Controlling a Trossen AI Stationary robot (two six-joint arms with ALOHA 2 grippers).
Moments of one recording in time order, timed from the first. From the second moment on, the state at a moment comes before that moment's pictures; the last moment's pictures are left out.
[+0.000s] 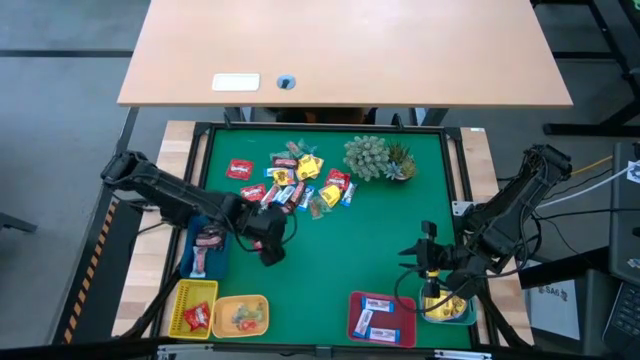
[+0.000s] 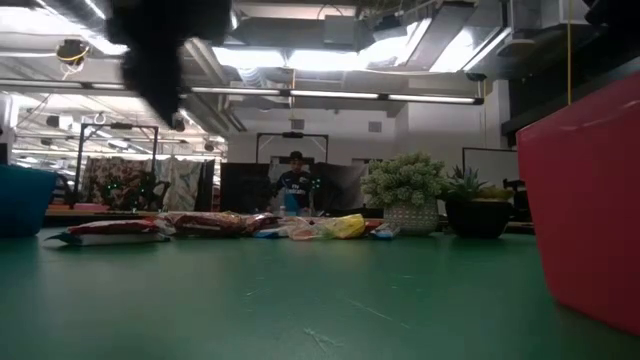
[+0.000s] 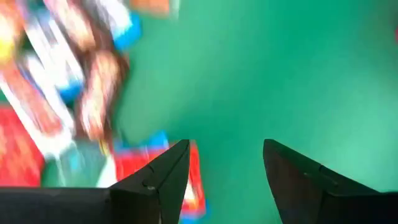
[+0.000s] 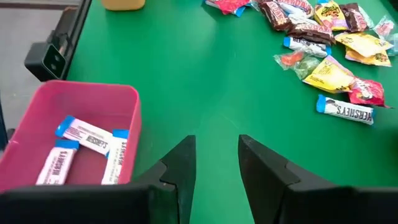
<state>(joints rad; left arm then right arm) -0.29 1.45 1.09 -0.81 -0.20 -0.80 0.88 1.15 0.92 -0.73 0.64 0.68</state>
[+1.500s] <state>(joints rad) -0.03 1.69 0.91 -0.67 -0.27 -0.46 0.88 1.15 0.92 -0.74 0.64 0.64</state>
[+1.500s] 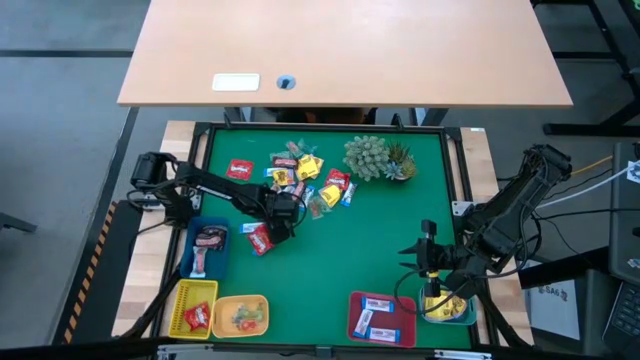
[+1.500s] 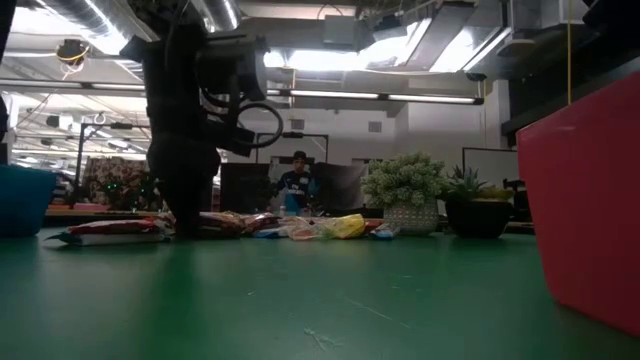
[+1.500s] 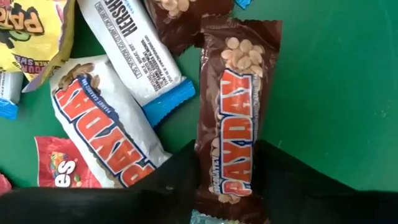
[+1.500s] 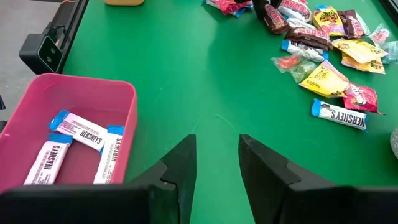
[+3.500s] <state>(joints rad) -0.81 1.68 1.28 -1.57 0.14 -1.11 0.88 1.15 0.92 -0.70 0.64 0.71</state>
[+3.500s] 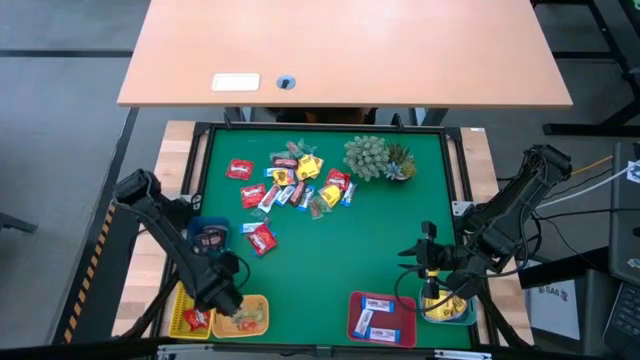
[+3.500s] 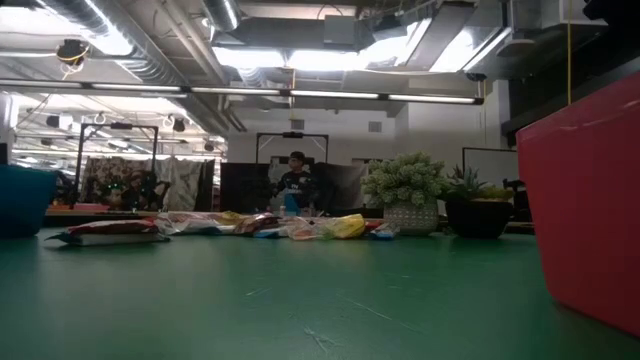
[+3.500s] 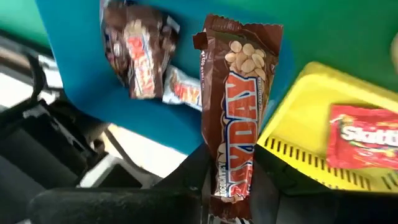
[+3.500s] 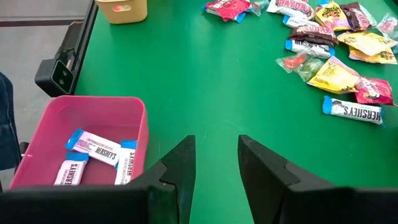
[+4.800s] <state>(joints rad) -0.68 1.68 1.33 -1.47 -0.35 -1.07 0.63 1.15 0.92 -0.66 0.59 0.51</state>
